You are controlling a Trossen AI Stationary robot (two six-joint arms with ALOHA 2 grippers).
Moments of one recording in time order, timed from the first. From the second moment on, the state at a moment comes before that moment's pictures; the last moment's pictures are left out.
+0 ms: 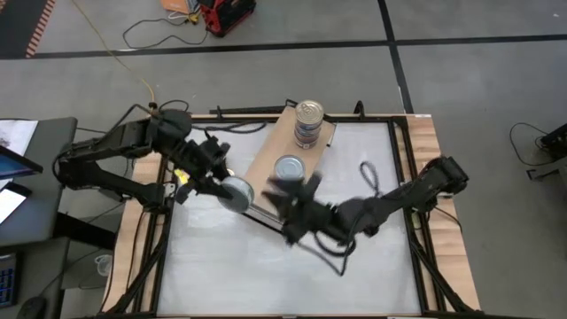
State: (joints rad) left arm 0.08 1.12 1.48 -0.67 0.57 -0.19; right arm 0.45 1.73 1.60 0.44 0.98 -1.35
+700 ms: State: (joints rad) left arm 0.37 1.35 1.54 -0.56 0.81 -0.16; right arm 0.07 1.40 1.60 -0.52 0.12 0.17
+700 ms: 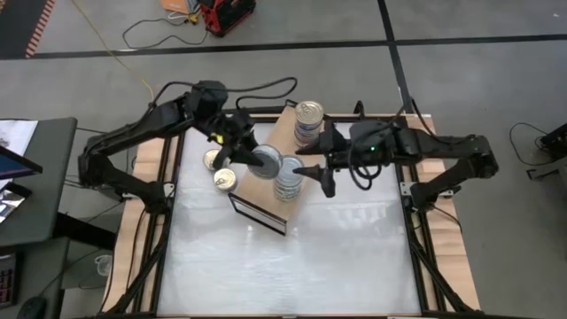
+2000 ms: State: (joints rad) left arm 0.27 1.57 1.76 -0.69 0.60 -0.21; right arm -0.03 1.38 1.58 -0.72 0.05 0.16
